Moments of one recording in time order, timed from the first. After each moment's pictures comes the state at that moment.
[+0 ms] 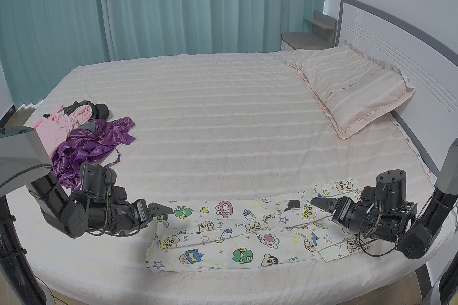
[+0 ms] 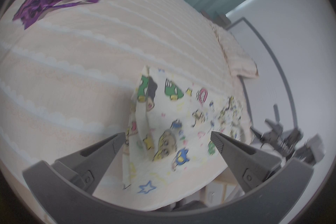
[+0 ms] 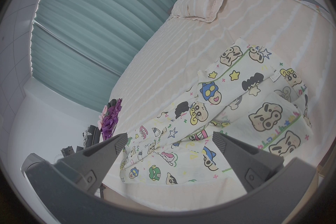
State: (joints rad) left arm -0.17 2.04 -0.54 -0.69 -0.40 -0.59; right arm 0.39 1.96 -0.27 -1.14 0.09 0.87
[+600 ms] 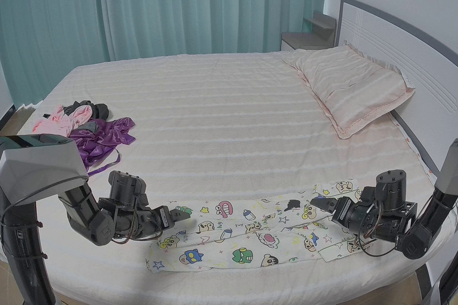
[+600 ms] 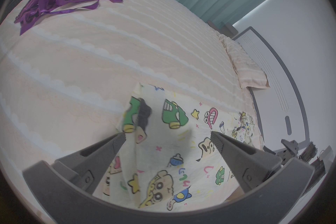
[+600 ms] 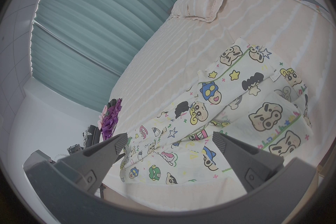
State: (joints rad) left arm -0.29 2.20 -0.61 -0.78 -0.23 -0.62; right arm 0.39 1.96 -0.27 -1.14 0.09 0.87
